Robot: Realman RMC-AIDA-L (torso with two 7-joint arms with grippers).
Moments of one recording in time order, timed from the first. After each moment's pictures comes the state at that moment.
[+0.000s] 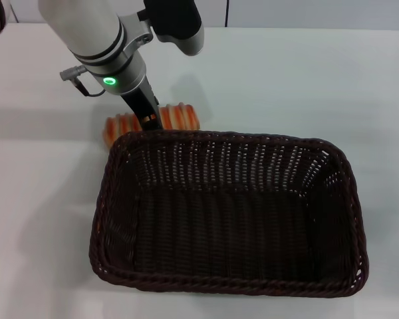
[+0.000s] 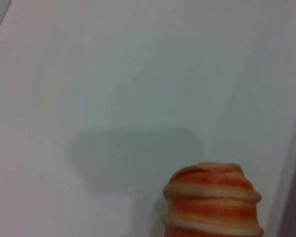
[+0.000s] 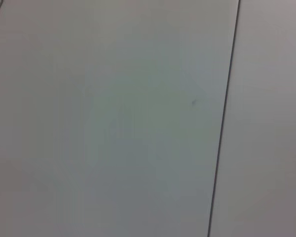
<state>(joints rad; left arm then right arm) -1.03 -2.06 -1.74 -0.68 2.71 -1.15 0.98 0.13 2.08 -1.92 -0.64 0.64 -1.22 -0.37</state>
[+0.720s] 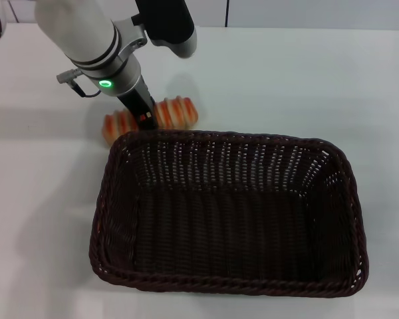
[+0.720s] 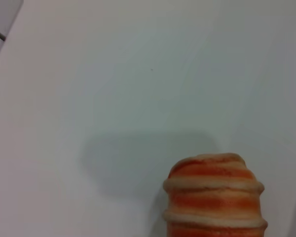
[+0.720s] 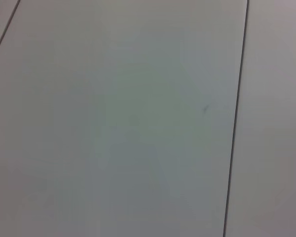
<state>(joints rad) -1.02 -2.06 -1.74 -0.65 2.71 -1.09 1.00 0.13 2.08 -1.94 -0.67 0.64 -1.21 -0.37</state>
